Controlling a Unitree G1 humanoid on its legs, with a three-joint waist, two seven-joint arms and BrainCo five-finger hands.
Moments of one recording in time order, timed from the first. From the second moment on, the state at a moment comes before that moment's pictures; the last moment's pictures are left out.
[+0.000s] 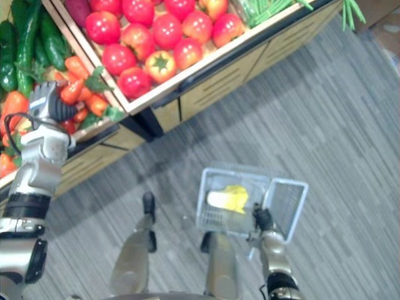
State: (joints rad) left arm -0.60 0.59 0.06 0.39 0.72 0.04 0.26; right arm -0.12 -0.16 -0.21 0.84 0.04 -0.19 0.00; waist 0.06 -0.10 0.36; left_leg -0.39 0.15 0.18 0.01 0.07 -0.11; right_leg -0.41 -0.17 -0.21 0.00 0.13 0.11
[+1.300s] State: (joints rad) left arm -0.25 0.73 0.00 -0.31 0.68 -0.17 0.24; right arm -0.27 -0.51 -0.21 0.77 -0.30 -0.16 -0.02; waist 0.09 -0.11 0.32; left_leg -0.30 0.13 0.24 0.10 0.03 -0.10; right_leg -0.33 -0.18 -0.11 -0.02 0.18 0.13
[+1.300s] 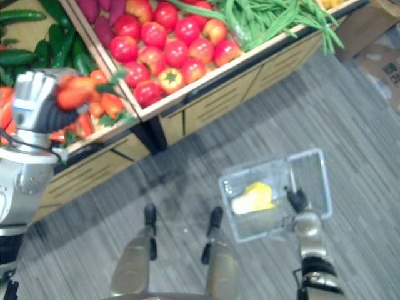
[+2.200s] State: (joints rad) left arm -0.44 0.60 -0.85 -0.38 0.43 -0.37 -0.04; right arm -0.63 -0.89 0.73 0.12 -0.43 -0.31 0.25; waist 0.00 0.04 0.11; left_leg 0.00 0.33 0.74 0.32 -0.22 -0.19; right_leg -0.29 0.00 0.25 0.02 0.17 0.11
